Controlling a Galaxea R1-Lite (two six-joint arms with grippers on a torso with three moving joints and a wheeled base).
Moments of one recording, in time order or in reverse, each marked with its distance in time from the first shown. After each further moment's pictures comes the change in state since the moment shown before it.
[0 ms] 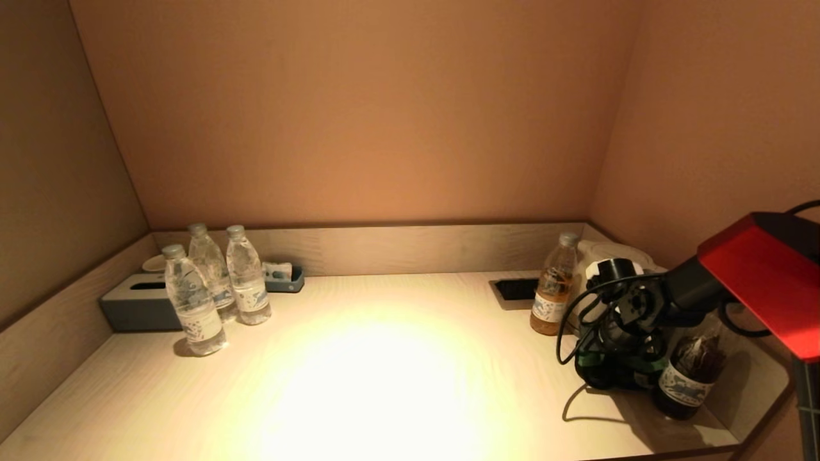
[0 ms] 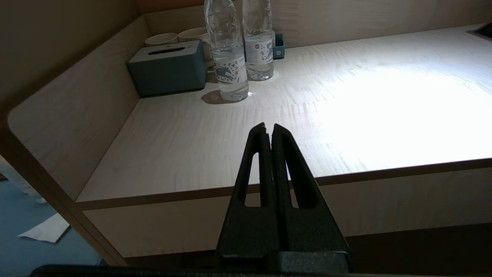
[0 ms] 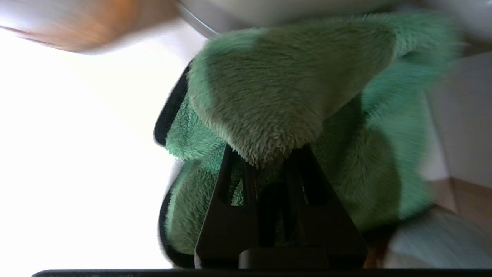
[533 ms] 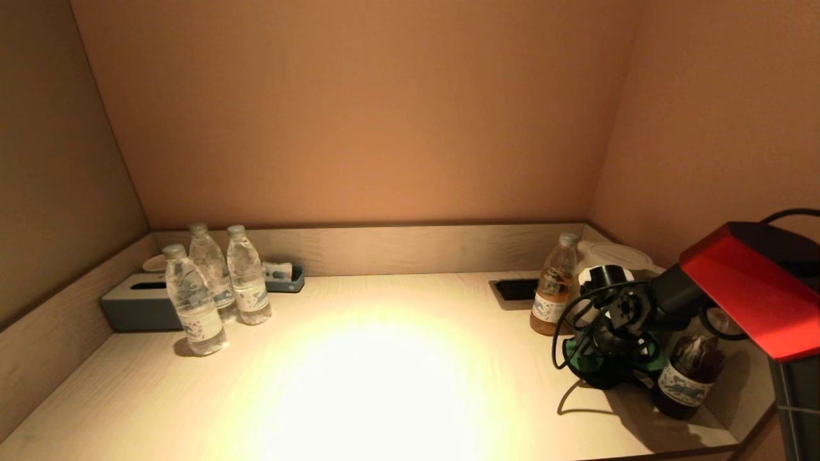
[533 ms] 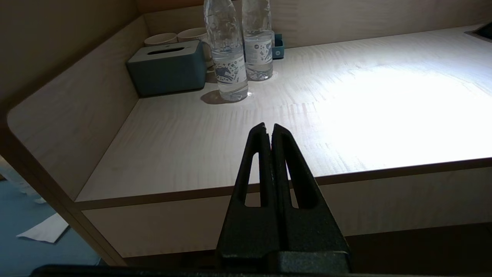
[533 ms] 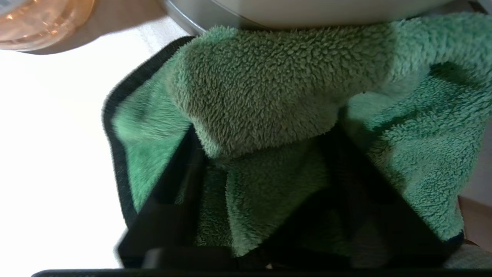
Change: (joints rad) left arm 0.000 0.000 0.000 0.000 0.000 -0.001; right arm -0.008 0.095 -0.047 -0.010 -0.041 -0.037
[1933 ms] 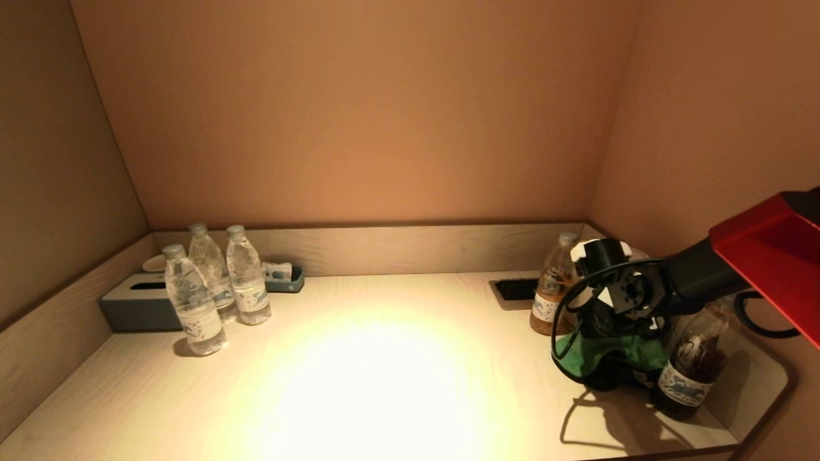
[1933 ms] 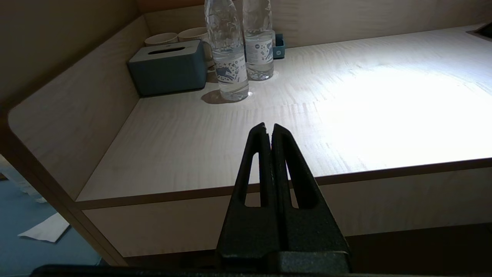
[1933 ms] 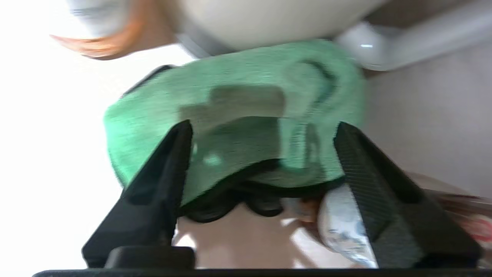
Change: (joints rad) left arm 0.000 0.000 0.001 0.000 0.000 0.001; right arm 0.102 -0.202 0.081 0.011 -0.187 -0.056
